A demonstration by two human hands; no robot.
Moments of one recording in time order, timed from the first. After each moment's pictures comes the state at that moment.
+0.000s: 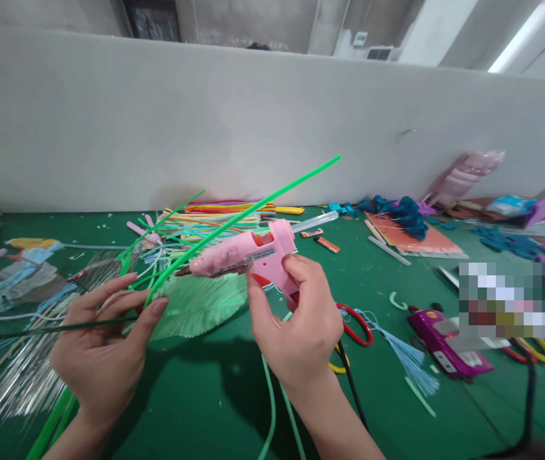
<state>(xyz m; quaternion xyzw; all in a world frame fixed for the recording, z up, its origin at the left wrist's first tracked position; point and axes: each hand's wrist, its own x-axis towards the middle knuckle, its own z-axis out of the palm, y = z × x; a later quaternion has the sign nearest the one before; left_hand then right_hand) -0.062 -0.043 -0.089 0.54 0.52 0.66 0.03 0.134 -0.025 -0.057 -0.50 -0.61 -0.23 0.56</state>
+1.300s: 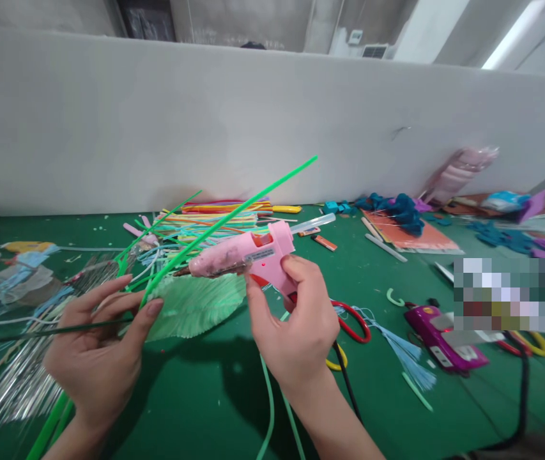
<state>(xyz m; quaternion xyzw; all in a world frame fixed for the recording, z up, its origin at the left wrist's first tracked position) -0.063 -0.045 -0.090 0.54 0.53 0.66 0.02 0.136 -0.026 -0.057 -0.51 -0.61 -0.21 0.57</state>
